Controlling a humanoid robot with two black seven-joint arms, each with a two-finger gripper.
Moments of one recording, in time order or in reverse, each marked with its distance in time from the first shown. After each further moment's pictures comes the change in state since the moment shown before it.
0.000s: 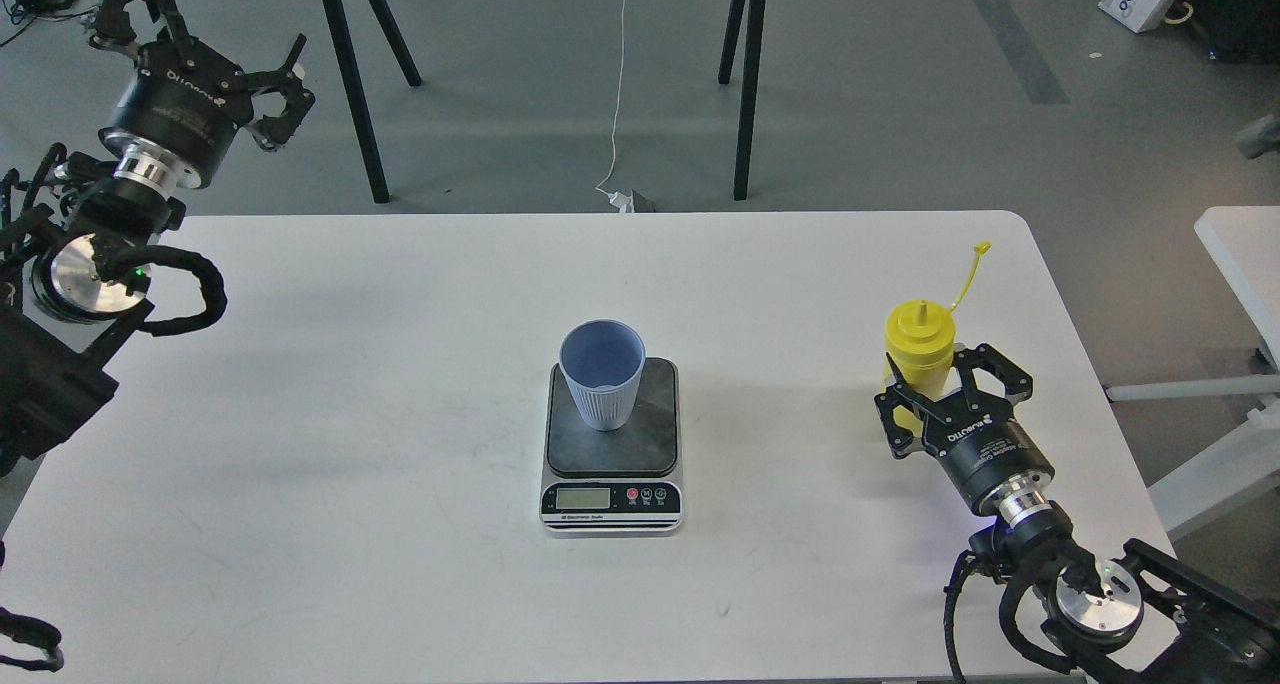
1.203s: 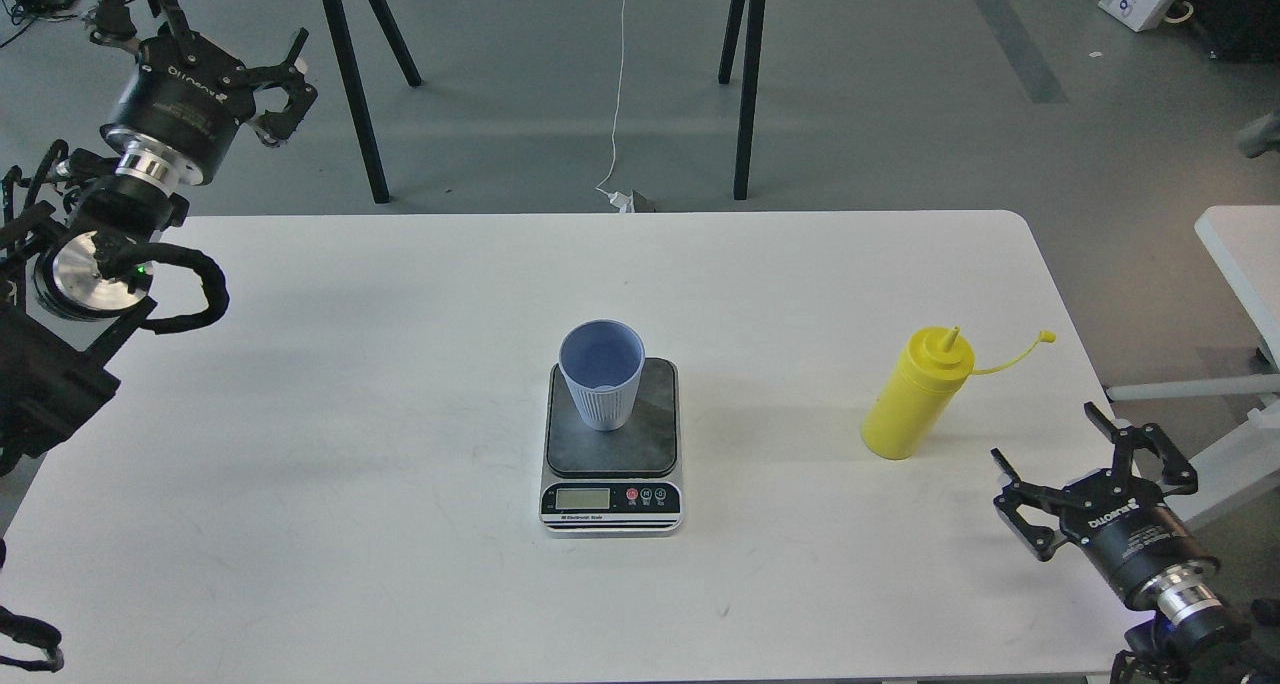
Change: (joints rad) left arm 0.001 0.001 -0.009 -0.015 -0.001 0.004 -0.003; right arm -0.270 -0.344 0.081 0.242 0.011 0.000 0.035
